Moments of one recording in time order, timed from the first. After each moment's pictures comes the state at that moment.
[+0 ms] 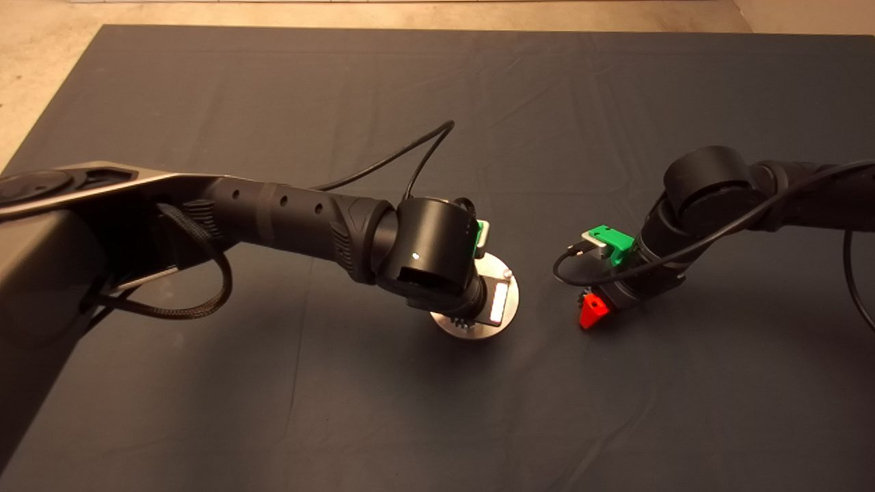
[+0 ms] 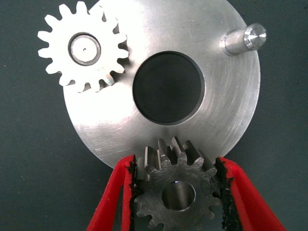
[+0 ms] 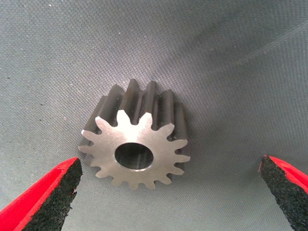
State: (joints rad) left arm -0.26 2.85 -0.93 0.68 1.53 -1.61; right arm 0.25 2.39 -1.03 -0.24 -1.53 1.00
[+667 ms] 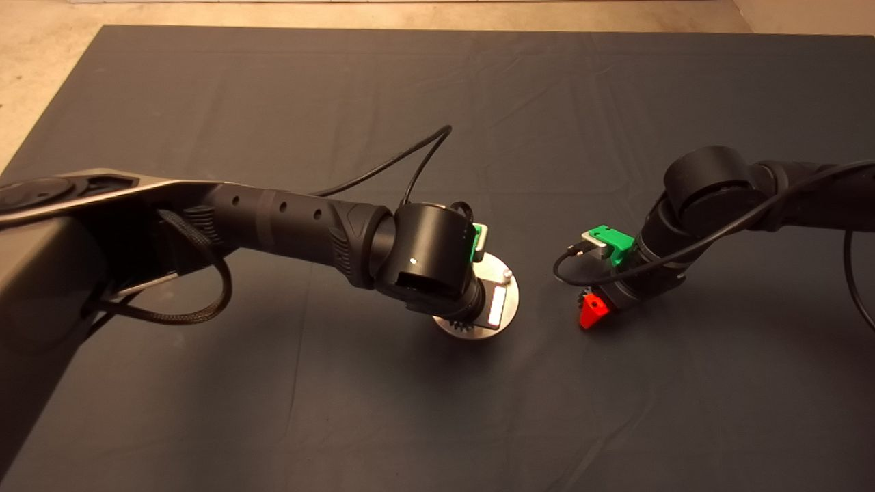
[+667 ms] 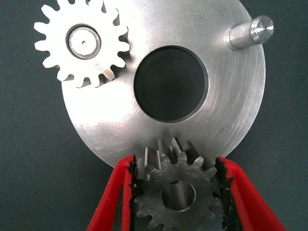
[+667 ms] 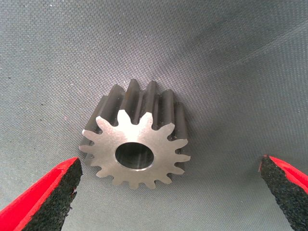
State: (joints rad) left arm -0.25 2.85 -0.93 0.70 1.53 -1.60; right arm 0.25 2.39 -1.03 -0.24 -1.53 1.00
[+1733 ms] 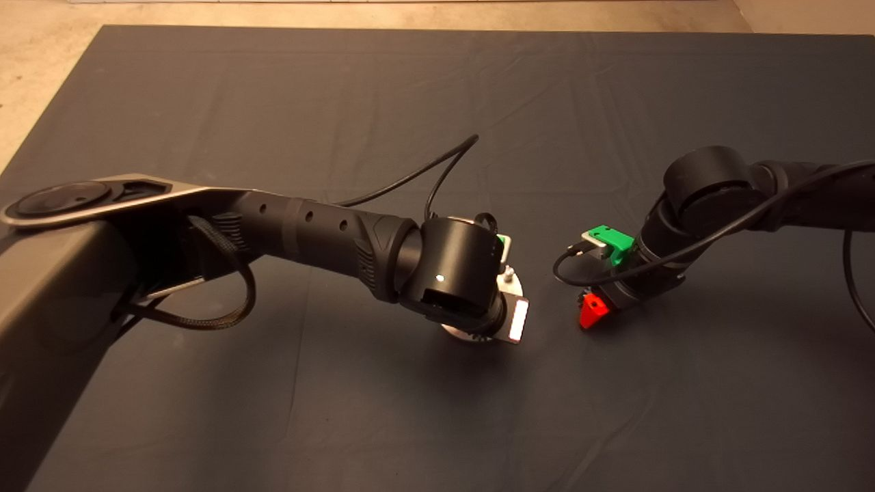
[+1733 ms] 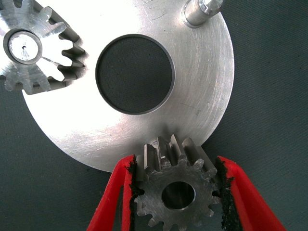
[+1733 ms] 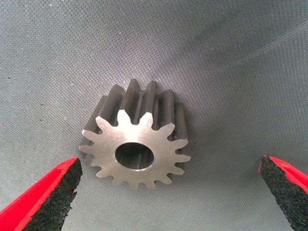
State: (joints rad) left arm -0.23 2.90 -0.93 0.70 1.54 -1.60; right arm 0.25 2.39 -1.03 -0.24 -1.53 1.00
